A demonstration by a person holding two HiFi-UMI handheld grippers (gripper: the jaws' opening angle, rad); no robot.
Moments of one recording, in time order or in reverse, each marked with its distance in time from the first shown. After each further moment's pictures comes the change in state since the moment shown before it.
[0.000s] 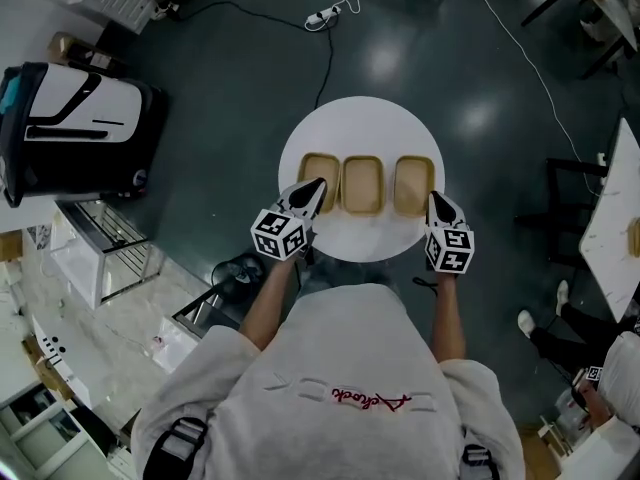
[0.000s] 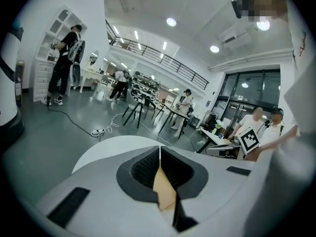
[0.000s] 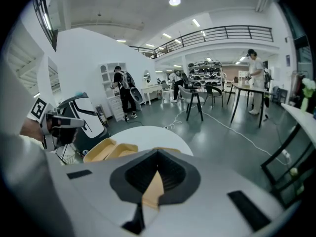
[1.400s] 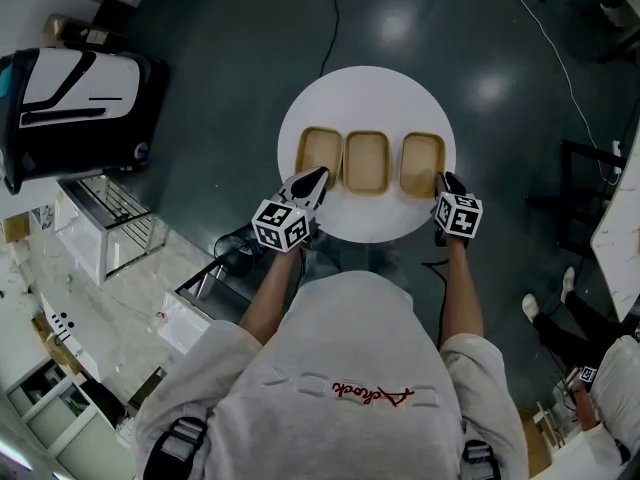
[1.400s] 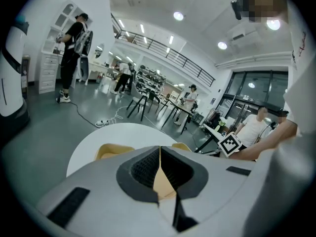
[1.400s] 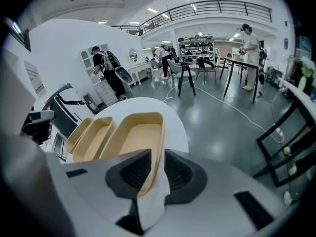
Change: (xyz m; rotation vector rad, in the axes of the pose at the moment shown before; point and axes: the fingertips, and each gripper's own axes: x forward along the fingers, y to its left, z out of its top) left arm 0.008 0.002 -0.045 -0.055 0.067 0.042; right arm 0.063 -0.056 -0.092 0.128 0.269 -0.044
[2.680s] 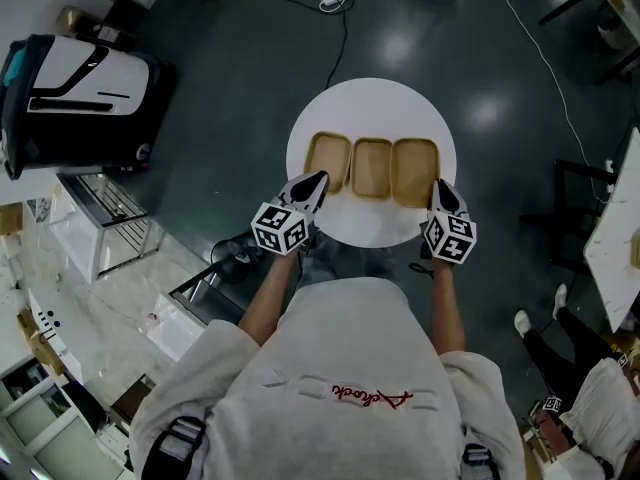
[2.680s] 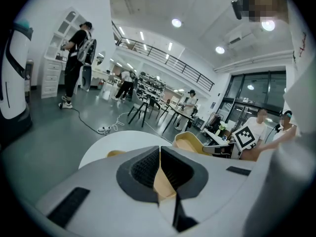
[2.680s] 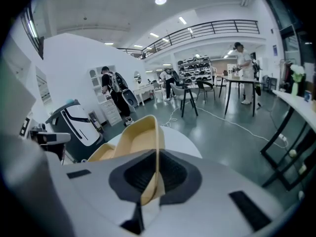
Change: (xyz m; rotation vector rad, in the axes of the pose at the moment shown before) left arm -0.035 0.001 0.018 0.010 -0.075 0.011; right arm -0.072 0.069 0.056 0.005 -0.262 0.012
